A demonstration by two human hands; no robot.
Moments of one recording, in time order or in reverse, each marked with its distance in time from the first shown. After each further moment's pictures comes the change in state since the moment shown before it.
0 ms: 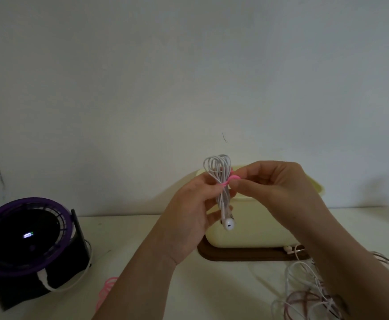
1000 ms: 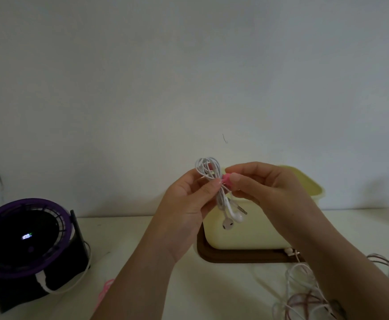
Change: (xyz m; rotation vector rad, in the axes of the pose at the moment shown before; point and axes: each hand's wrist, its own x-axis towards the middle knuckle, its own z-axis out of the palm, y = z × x) left_hand 0.003 0.002 -0.001 0.009 0.115 0.141; right_hand 0.007 0.017 0.005 0.149 -0.016 0.052
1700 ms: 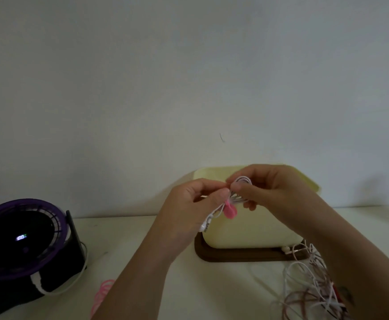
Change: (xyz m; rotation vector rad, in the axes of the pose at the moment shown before) left_hand -0.007 -0.001 0.000 0.580 -0.005 0.037; right_hand 0.005 0.002 -0.022 -0.225 -0.162 -0.040
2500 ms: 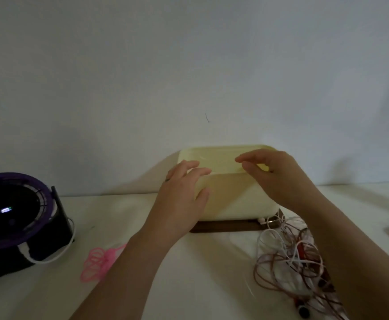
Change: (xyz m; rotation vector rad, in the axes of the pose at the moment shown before) left_hand -0.001 -0.040 0.012 0.802 0.079 0.243; right_hand -0.015 0.020 -0.025 -0.619 0.211 0.019
